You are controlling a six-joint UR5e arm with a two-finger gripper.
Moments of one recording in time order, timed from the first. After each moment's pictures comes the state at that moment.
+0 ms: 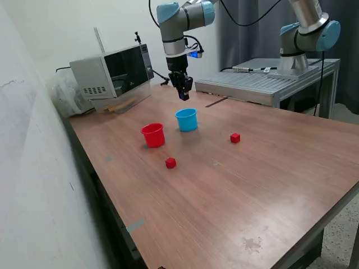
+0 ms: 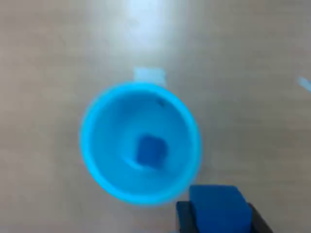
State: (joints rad) arm -0.20 -1.02 1.47 -1.99 -1.69 2.98
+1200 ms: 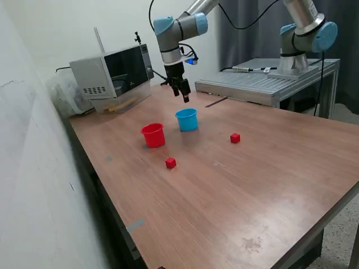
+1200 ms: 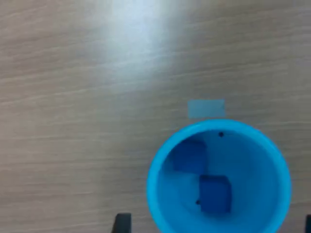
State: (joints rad) arm -0.29 -1.02 1.54 -2.03 -1.69 2.98
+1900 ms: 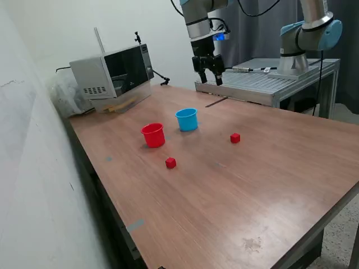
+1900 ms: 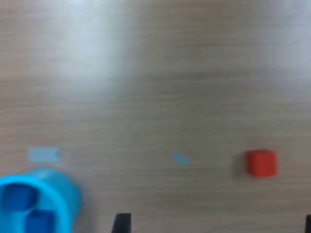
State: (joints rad) arm -0.10 -1.20 1.61 -1.90 -1.54 3.09
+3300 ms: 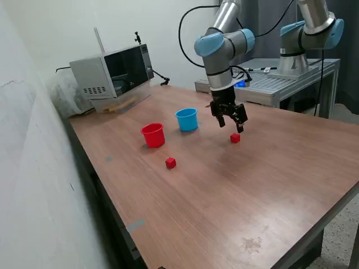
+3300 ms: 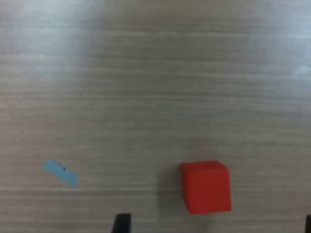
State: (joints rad) arm 0.03 -0.93 1.64 -2.20 -1.51 3.18
